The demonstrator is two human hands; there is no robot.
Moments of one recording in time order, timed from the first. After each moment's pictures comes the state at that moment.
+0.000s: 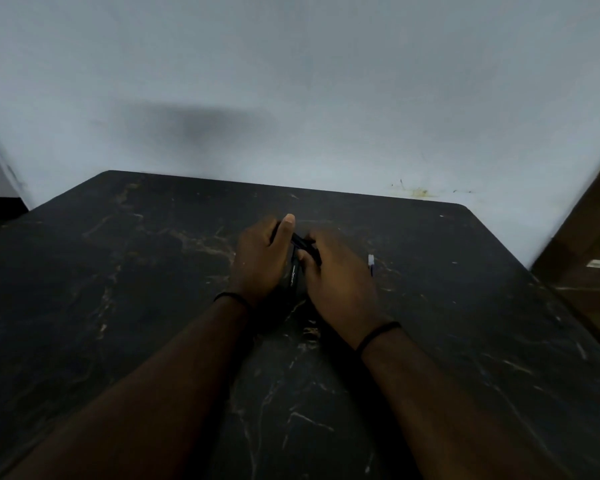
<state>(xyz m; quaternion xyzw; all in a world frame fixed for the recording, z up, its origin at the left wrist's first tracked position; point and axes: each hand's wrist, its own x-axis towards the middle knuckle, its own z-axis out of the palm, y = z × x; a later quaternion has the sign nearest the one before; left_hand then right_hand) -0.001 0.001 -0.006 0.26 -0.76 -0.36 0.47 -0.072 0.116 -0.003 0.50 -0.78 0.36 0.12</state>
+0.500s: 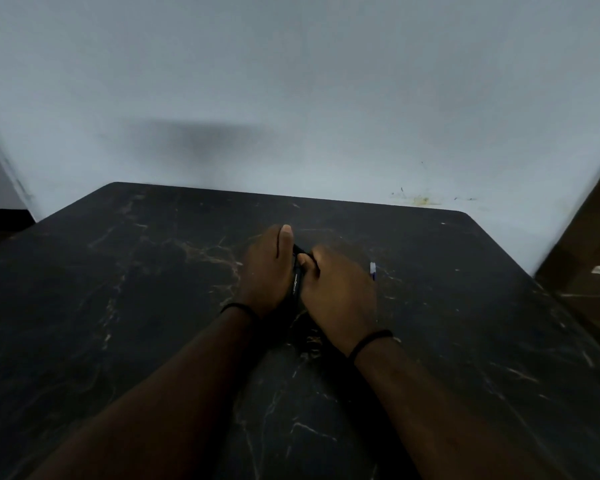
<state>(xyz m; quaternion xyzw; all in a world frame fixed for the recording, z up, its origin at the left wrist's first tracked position) -0.005 0.008 -0.007 0.26 -0.78 -0.33 0.46 -0.066 0.111 -0.004 0.44 -0.82 0.33 0.14</state>
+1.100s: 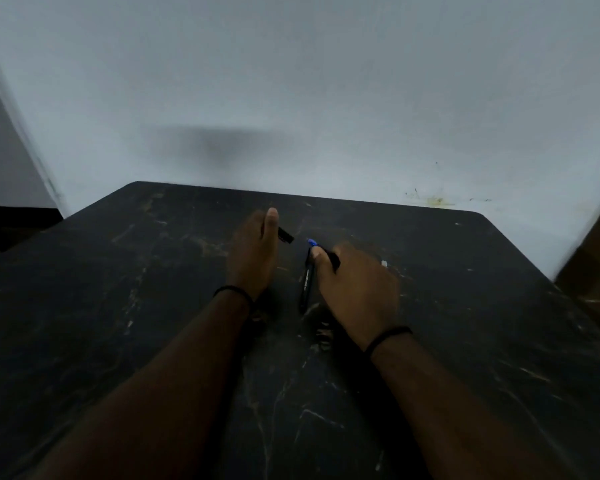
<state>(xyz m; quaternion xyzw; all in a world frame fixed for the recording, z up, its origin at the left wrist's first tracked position) 0.013 -0.023 0.001 0.31 -0.76 -0.33 0.47 -0.070 0.118 0.001 0.40 -0.86 0.30 0.14</state>
